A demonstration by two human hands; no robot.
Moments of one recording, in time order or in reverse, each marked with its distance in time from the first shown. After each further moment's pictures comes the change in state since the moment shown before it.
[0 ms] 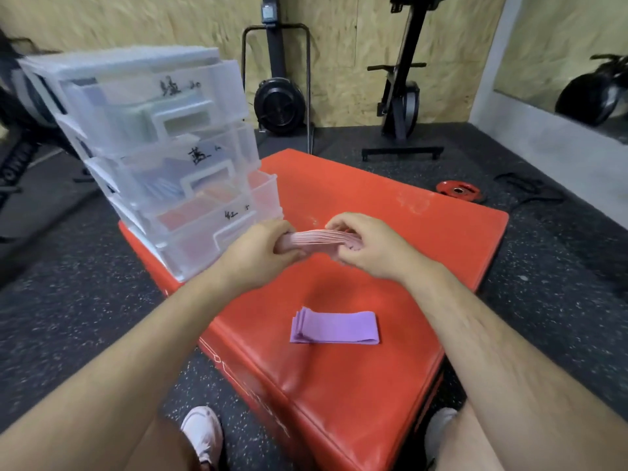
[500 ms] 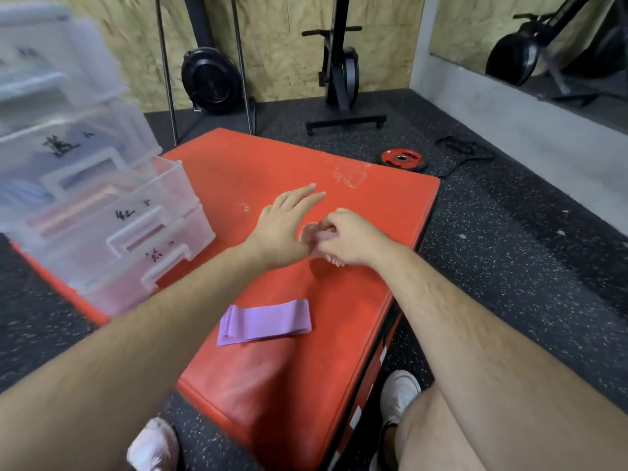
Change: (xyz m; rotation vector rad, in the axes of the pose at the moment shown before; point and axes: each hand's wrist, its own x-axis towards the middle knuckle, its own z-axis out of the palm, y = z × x) left_hand 0.095 0.053 0.141 0.105 -0.075 0.200; right_hand -0.034 0.092 -0.027 -0.134 -0.017 0.374
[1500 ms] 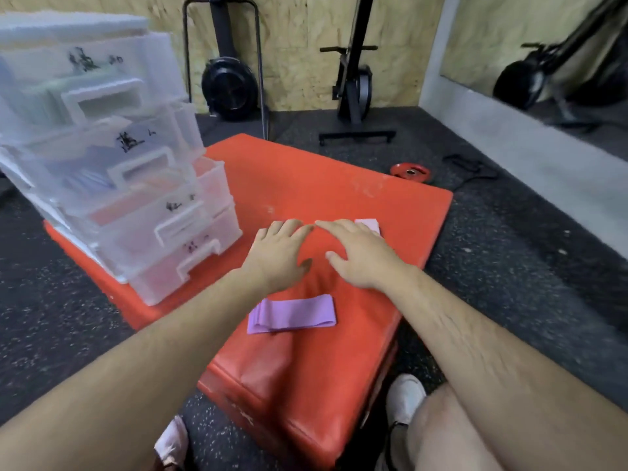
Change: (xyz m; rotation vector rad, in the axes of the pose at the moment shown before) left_hand -0.066 -0.015 -0.024 0.311 -0.129 -0.107; right_hand -0.034 -0.035 0.021 -0.324 0.036 -0.097
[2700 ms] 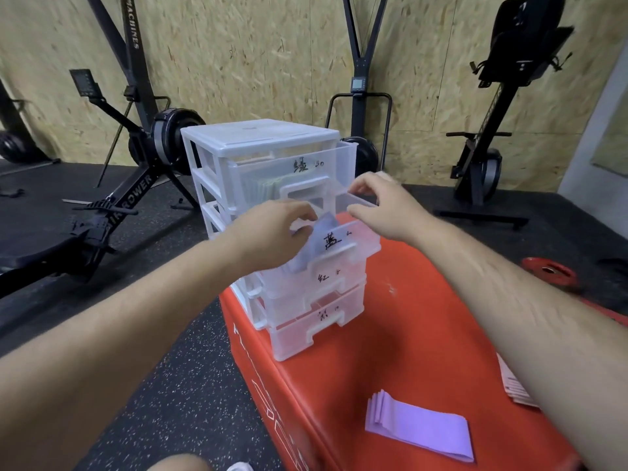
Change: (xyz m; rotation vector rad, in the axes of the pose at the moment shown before) left_hand -0.067 -0.178 -0.215 -0.025 0.232 -0.213; right_hand 0.199 -0.188 -0.105 0.467 0.176 -0.350
